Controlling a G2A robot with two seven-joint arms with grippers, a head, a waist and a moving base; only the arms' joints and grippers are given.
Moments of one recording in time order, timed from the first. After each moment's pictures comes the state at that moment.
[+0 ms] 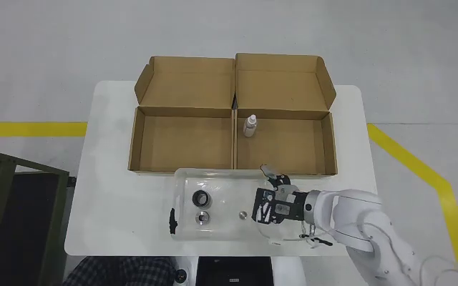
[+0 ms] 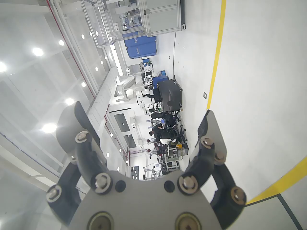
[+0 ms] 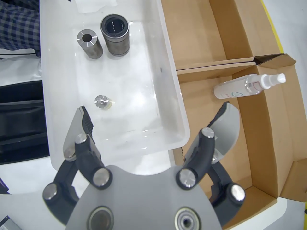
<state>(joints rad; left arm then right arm) -0.01 -0.37 -0.75 -1.25 2.03 -0.40 0.22 -1.41 -1.07 1.22 -2.20 -1.24 -0.84 0.81</state>
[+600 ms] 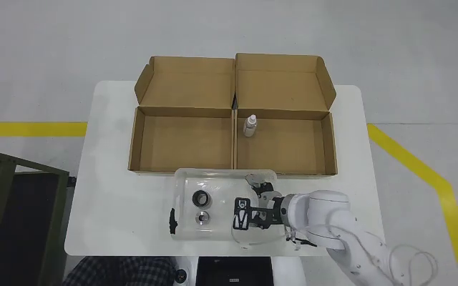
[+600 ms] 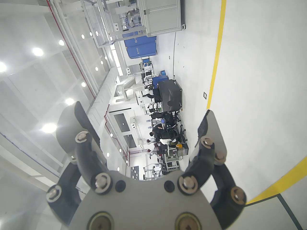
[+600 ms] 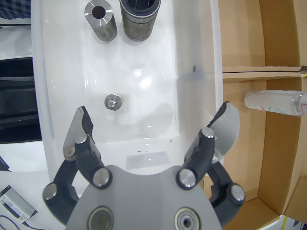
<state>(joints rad) -0.01 -0.37 -0.75 -1.25 2.03 -0.40 0.22 -1.28 -1.09 0.99 -2.10 -1.28 -0.80 0.96</state>
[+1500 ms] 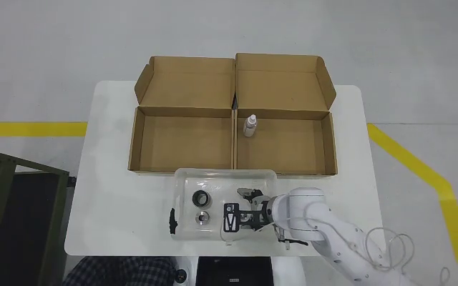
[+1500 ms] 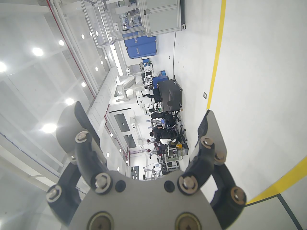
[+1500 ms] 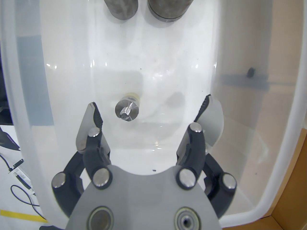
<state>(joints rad) -0.01 -0.37 -0.75 -1.25 2.03 -0.40 0.22 -1.16 -1.09 0.83 -1.98 -1.22 -0.76 1.06</state>
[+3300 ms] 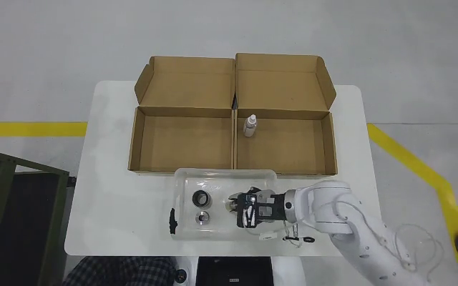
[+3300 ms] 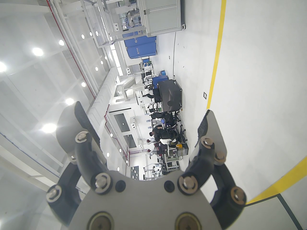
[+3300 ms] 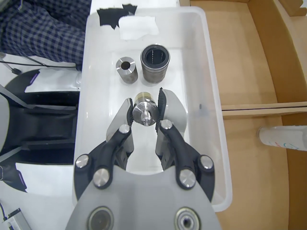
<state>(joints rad) -0.01 -0.37 -0.75 -1.25 2.03 -0.40 0.22 -1.22 -1.01 1.02 -2.02 -1.02 -0.85 0.67</state>
